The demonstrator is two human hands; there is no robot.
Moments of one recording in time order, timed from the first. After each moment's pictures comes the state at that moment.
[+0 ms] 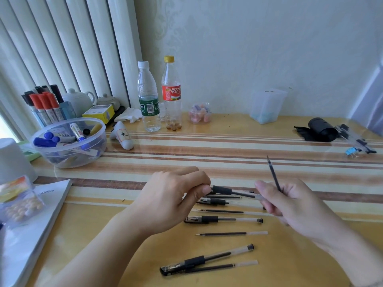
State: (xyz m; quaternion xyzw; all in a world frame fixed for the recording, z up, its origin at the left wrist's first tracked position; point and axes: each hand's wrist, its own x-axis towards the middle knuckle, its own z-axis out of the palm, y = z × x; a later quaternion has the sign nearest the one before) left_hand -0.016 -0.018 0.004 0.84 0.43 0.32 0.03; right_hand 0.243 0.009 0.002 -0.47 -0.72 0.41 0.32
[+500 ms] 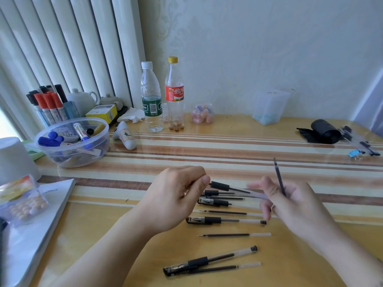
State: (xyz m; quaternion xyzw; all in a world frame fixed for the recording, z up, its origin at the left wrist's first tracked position) left_hand -0.012 -0.016 0.002 0.79 0.46 0.38 0.10; right_hand 0.231 0.002 -0.001 -0.47 -0.71 0.36 0.37
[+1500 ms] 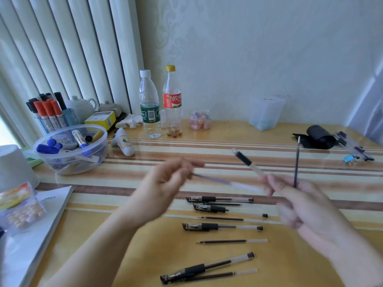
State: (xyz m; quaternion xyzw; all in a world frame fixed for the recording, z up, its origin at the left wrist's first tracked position) left_hand -0.023 -0.010 0.015 0.68 0.46 0.45 0.34; right_hand 0.245 0.010 0.013 -0.47 -0.51 0.56 0.44
